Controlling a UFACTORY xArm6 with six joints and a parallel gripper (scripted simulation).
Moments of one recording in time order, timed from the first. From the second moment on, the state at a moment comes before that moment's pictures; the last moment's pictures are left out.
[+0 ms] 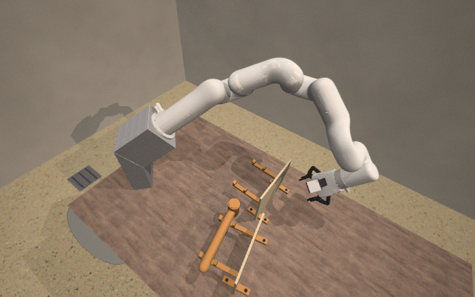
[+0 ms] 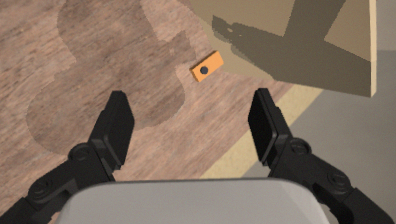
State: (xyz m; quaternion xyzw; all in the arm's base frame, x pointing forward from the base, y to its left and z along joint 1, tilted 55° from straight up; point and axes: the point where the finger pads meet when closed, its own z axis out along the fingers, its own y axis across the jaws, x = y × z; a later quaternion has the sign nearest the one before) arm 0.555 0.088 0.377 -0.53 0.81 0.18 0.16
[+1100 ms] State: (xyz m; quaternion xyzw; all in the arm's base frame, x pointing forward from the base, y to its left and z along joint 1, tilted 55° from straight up) arm 0.551 -0.033 0.299 -0.08 0.91 0.36 0.19
